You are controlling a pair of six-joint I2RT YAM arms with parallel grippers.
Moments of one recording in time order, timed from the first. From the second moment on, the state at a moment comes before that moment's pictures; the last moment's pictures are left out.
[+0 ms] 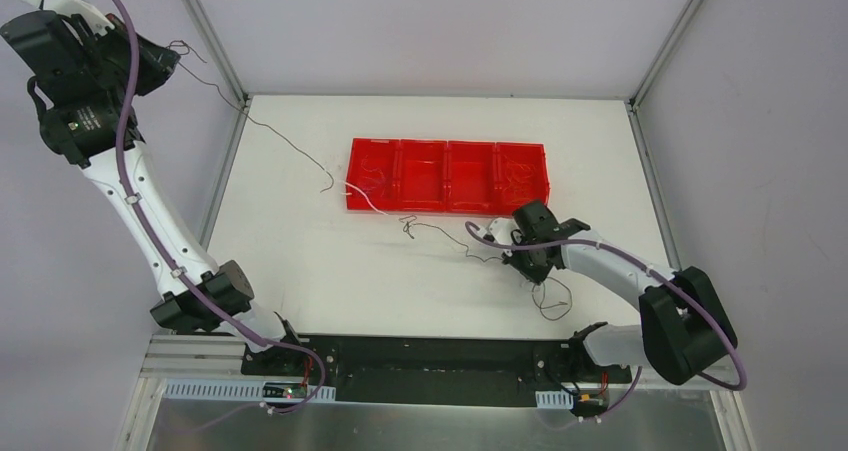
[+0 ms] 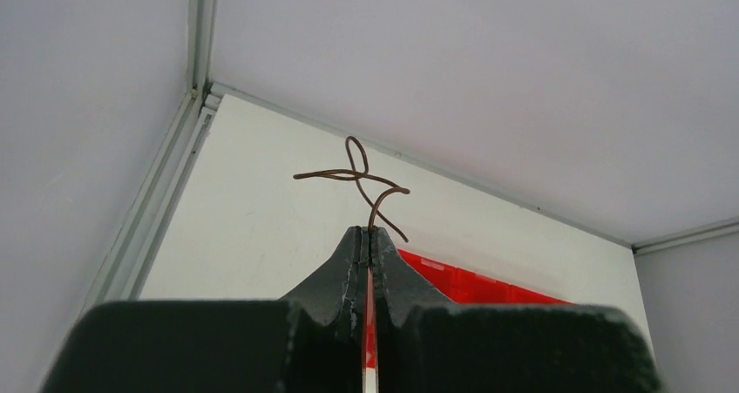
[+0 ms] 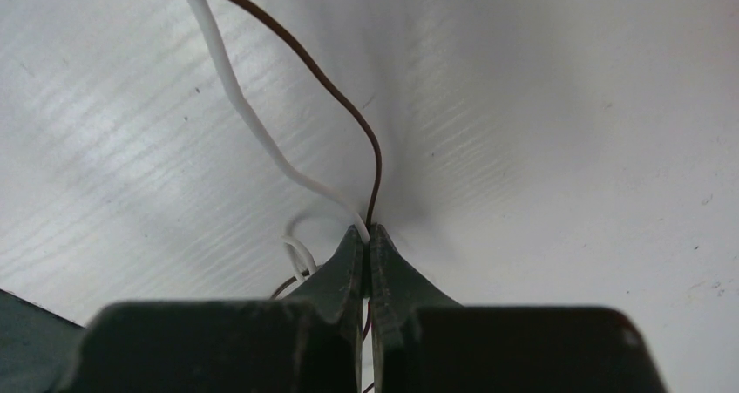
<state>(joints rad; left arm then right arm) 0.57 1.53 2.20 -0.86 0.52 -0.36 0.53 1.32 0.68 -0.66 -0.03 -0.49</state>
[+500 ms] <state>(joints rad) 0.68 1.56 2.23 -0.88 0.28 -0.22 0.45 1.24 0.62 -0.72 -0.04 -0.59</state>
